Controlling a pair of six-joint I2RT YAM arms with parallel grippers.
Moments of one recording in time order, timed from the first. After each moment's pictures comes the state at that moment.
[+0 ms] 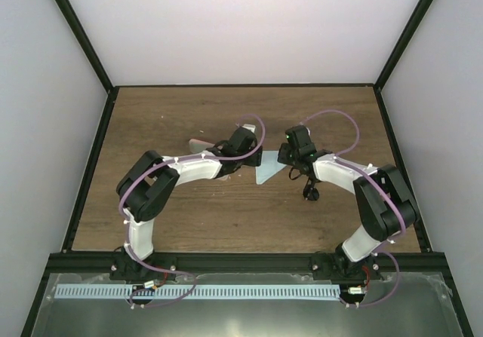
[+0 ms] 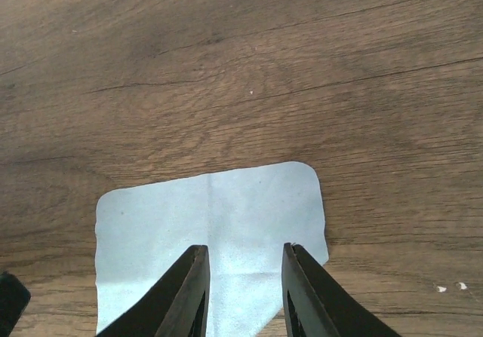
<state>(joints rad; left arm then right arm) -0.76 1.95 1.20 0.00 -0.16 -0.45 0.44 1.59 0.85 -0.10 0.13 0.57</state>
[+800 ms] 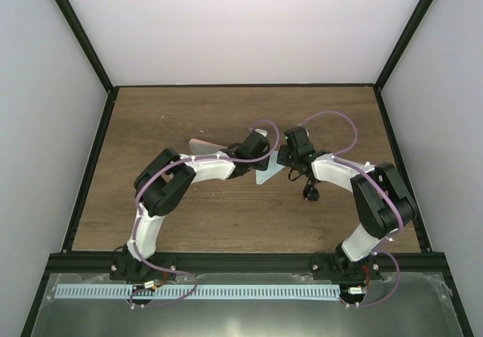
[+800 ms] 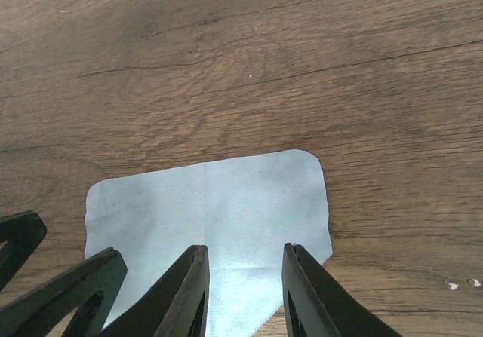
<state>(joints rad) -0.82 2.08 1.31 -0.05 -0.21 -0.42 0.44 1.62 0.85 -0.10 0.12 0.57</state>
